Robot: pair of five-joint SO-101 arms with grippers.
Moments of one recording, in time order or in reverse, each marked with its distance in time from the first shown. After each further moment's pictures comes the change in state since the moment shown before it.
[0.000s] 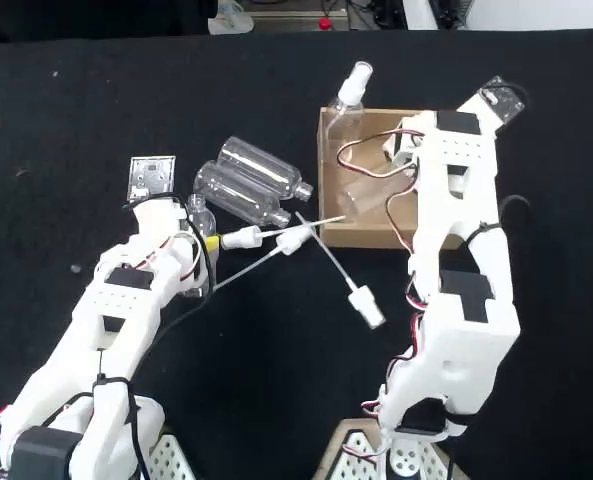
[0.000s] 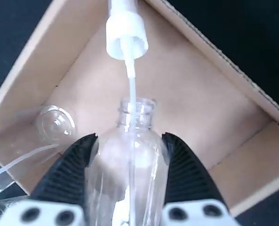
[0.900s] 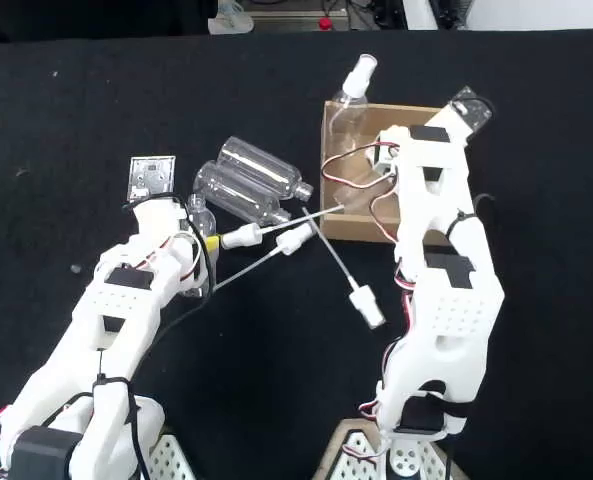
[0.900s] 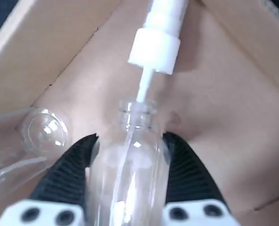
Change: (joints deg) left arm 0.0 0.0 0.0 0.0 0.0; right arm -2.6 11.1 -0.2 -12.8 -0.4
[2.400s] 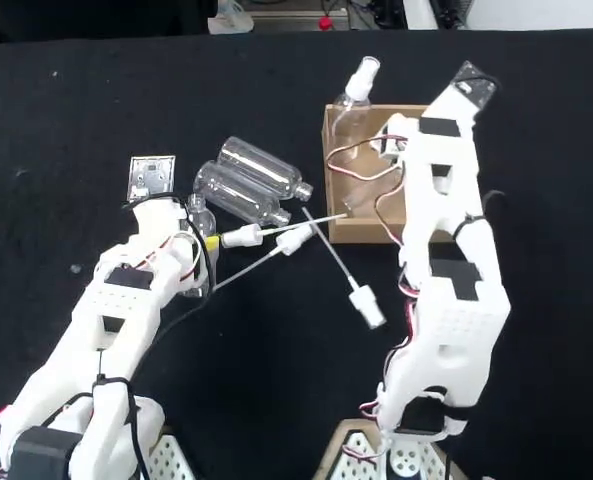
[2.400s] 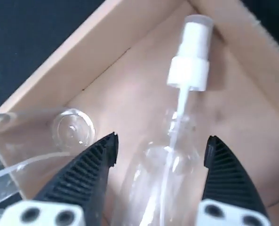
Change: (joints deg) left arm 0.0 0.0 0.0 0.0 0.0; right arm 0.4 -4.3 -0.5 -1.5 9.5
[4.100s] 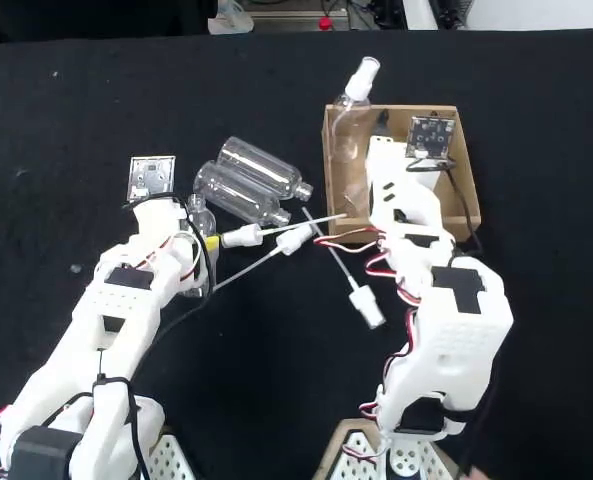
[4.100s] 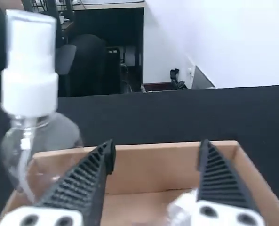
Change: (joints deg) left arm 0.0 0.0 0.0 0.0 0.0; right arm 0.2 -4.2 47.9 -97.7 35.3
